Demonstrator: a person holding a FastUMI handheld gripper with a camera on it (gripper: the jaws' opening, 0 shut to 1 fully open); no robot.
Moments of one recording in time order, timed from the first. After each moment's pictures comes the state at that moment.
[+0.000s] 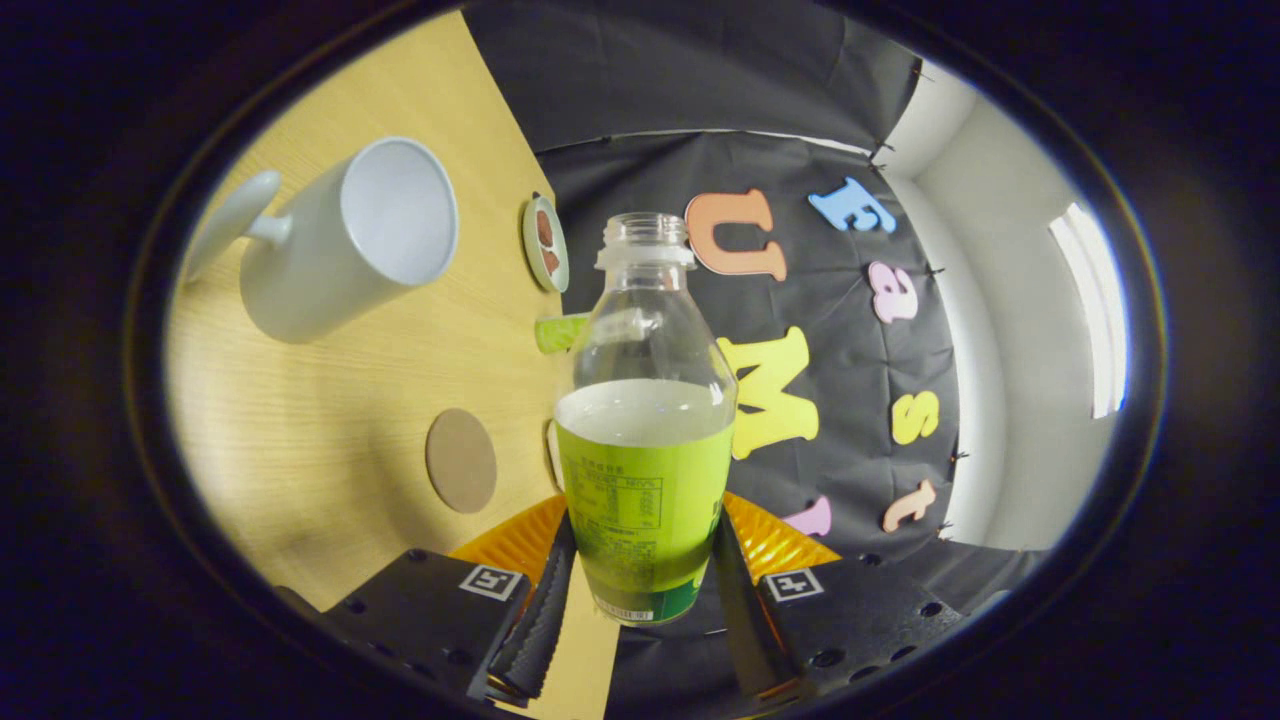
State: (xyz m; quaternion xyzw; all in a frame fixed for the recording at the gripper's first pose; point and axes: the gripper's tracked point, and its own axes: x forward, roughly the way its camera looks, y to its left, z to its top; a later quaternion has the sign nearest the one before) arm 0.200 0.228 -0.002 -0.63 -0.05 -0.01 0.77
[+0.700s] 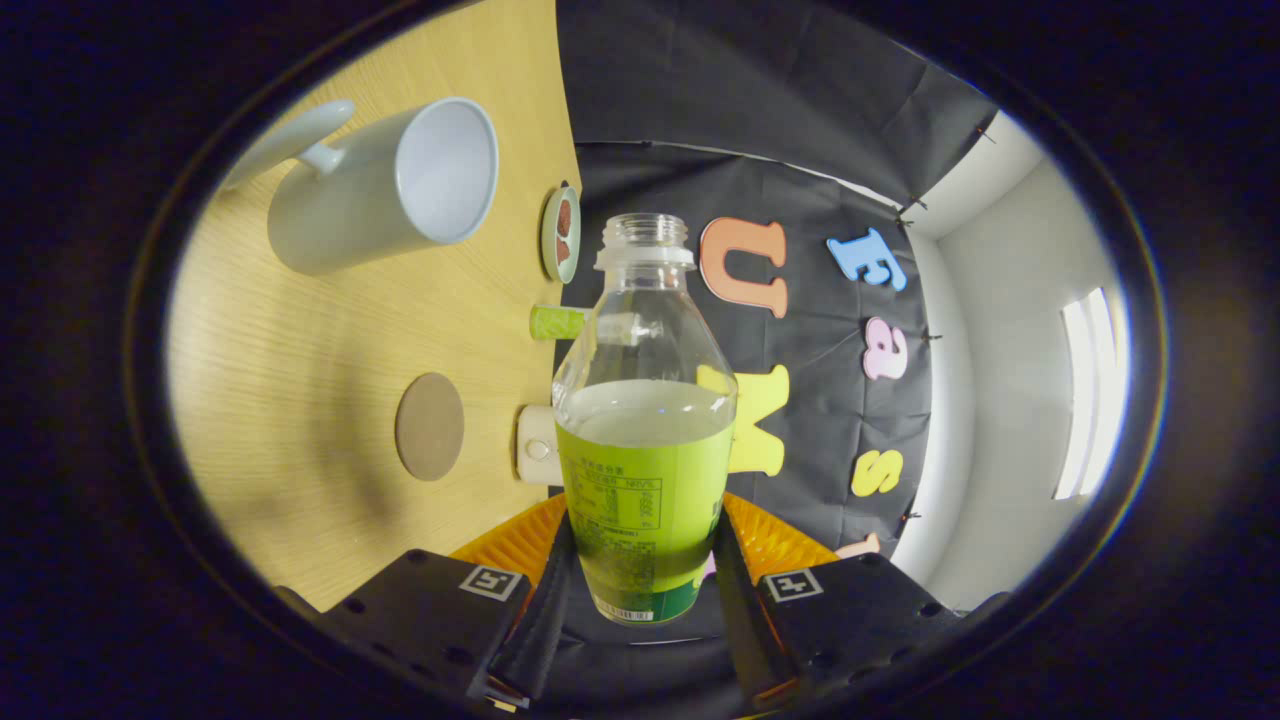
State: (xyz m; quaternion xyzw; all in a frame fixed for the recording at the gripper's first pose) arm 0.199 0.229 0.026 -0.70 -0.08 -0.03 0.70
